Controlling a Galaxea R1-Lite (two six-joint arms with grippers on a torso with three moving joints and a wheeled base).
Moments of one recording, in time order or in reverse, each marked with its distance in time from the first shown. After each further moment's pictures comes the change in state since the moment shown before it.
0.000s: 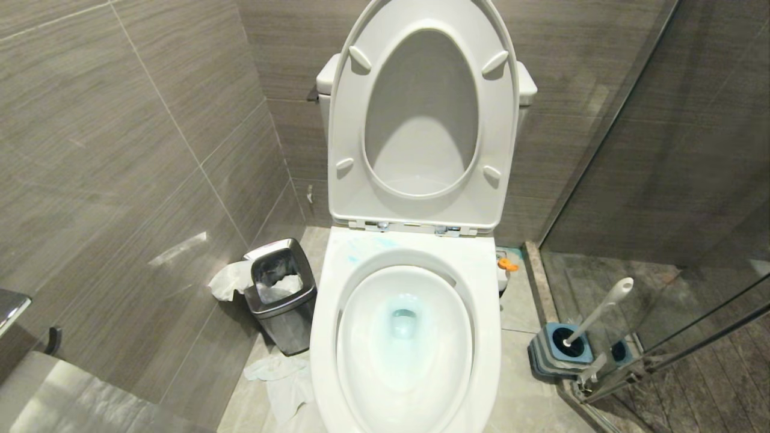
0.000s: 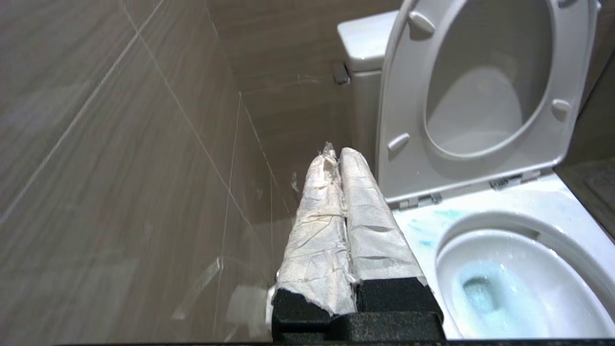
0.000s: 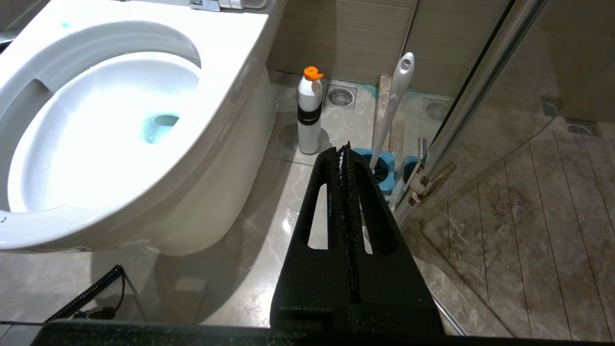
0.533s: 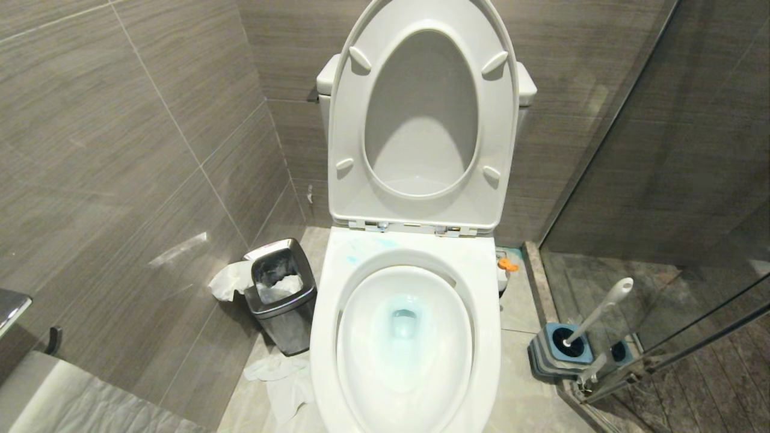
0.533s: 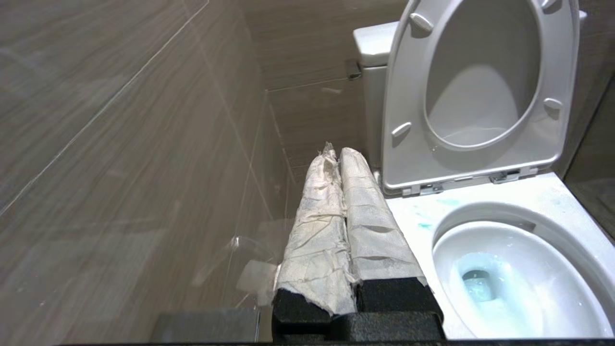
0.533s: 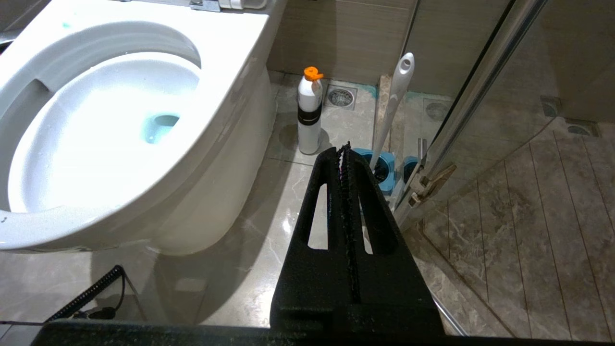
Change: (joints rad) left arm 0.015 -0.385 0.247 0.069 0.070 -0.026; right arm 0.000 -0.001 0.000 0.000 0.000 -0.001
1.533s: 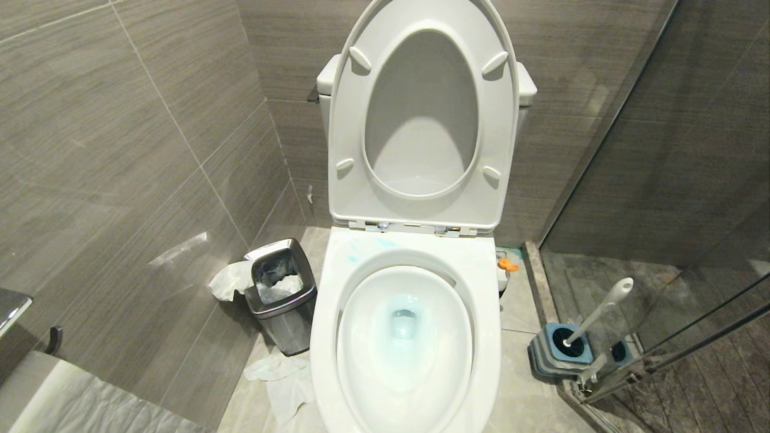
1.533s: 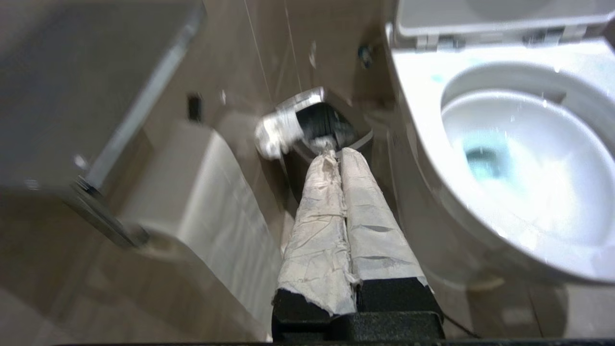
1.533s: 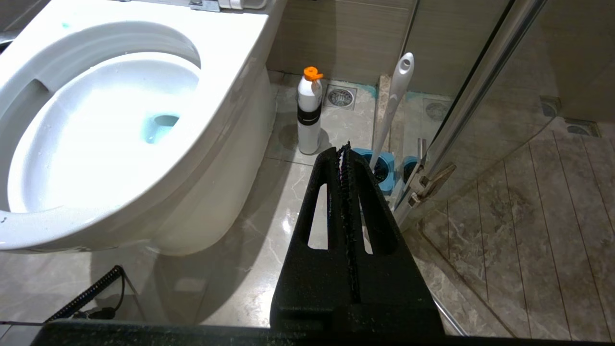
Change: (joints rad) left arm 0.000 -0.587 0.698 0.062 0.126 -0.084; right arm -0.001 -0.001 0.000 0.000 0.000 0.000
